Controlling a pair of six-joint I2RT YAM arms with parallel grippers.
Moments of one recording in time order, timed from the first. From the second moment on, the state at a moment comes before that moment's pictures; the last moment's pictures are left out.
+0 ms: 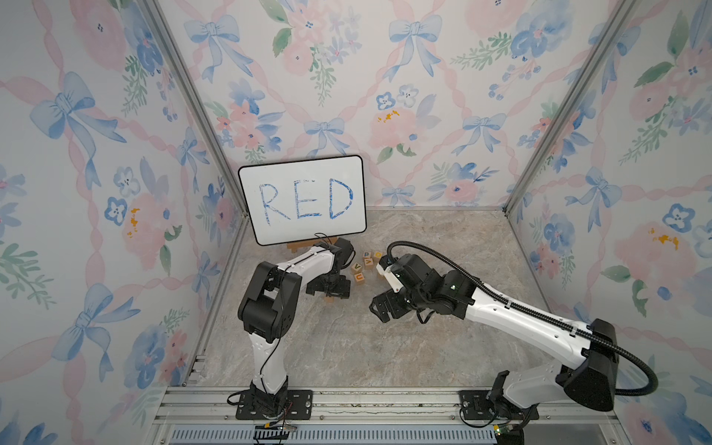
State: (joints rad) left arm -0.44 1.92 1.33 -0.96 -0.16 -0.39; right arm 0.96 1.43 1.27 -0.77 -0.01 0.39
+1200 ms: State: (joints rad) left arm -0.57 1.56 1.26 -0.67 0.01 -0.47; right arm 0.62 1.53 1.33 -0.99 0.06 0.45
